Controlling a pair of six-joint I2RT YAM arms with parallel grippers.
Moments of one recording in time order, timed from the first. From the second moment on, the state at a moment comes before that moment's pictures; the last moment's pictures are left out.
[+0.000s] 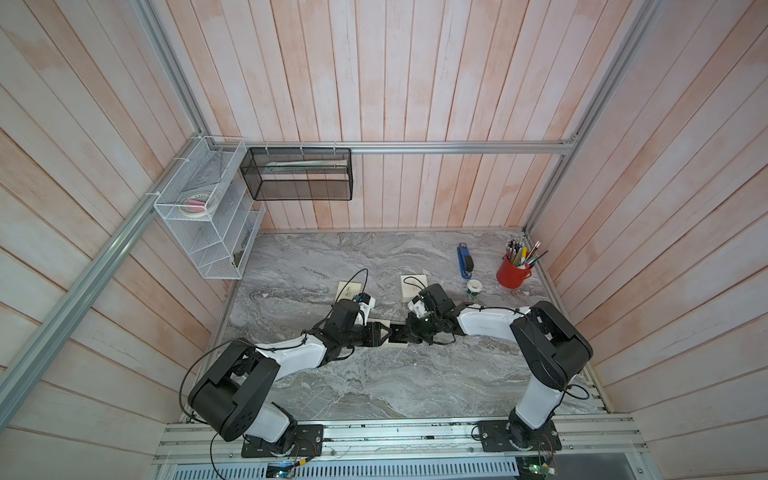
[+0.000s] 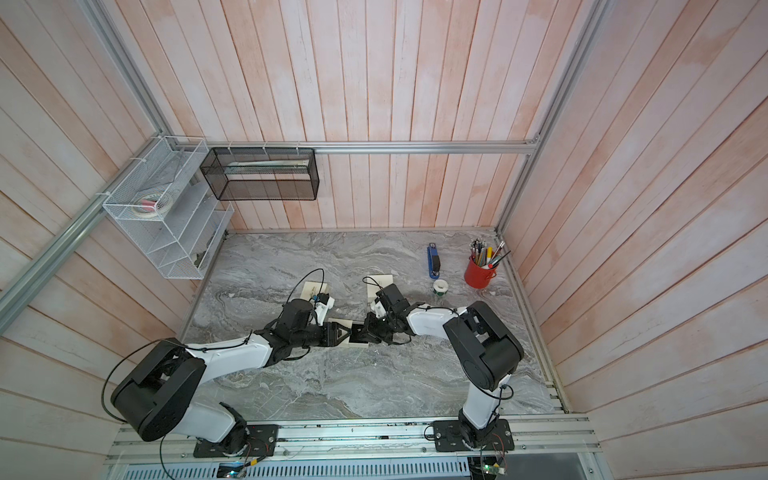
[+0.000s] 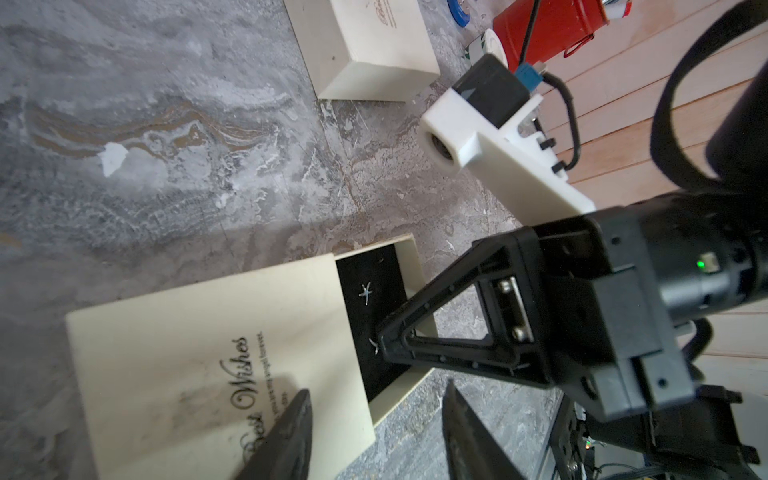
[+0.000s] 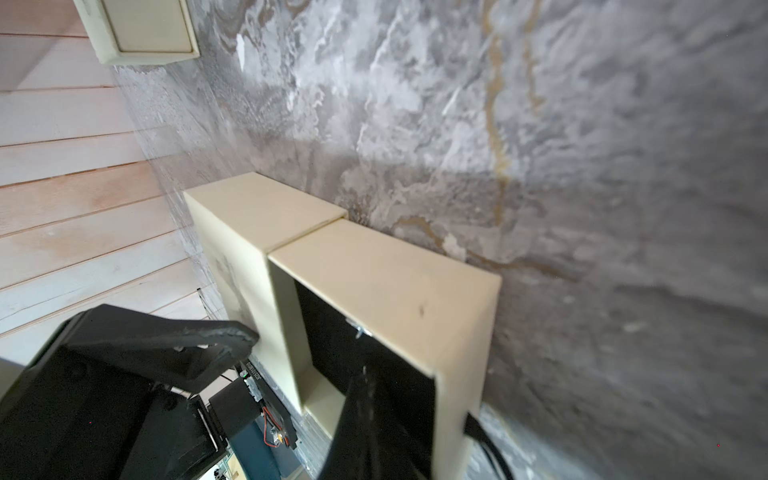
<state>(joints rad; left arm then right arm) -0.59 1.48 0.57 0.22 0.43 -0.58 0.65 1.78 0.90 -0.14 -0.59 0.92</state>
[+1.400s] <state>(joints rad) -0.59 1.43 0.60 0.12 0.36 -0.54 0.70 1.79 1.01 -0.29 -0.49 0.82</state>
